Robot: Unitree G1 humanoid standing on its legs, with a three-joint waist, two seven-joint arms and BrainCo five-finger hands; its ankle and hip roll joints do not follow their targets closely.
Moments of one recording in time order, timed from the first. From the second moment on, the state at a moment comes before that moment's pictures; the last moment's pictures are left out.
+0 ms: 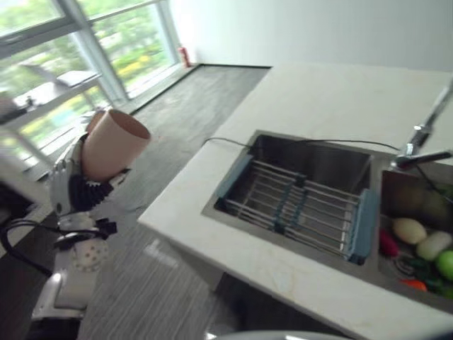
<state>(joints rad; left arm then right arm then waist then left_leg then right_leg) 0.13 0.65 0.21 -0.07 0.41 -0.17 0.61 0.14 -0.31 0.07 1.23 0.39 0.01 0.22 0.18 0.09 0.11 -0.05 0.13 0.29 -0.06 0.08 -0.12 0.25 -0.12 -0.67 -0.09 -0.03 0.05</state>
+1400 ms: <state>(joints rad) -0.12 0.73 -0.02 -0.13 0.40 -0.33 0.44 0.07 -0.27 0.08 1.14 0.42 0.02 0.26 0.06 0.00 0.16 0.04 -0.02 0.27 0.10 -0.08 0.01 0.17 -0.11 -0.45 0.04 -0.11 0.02</state>
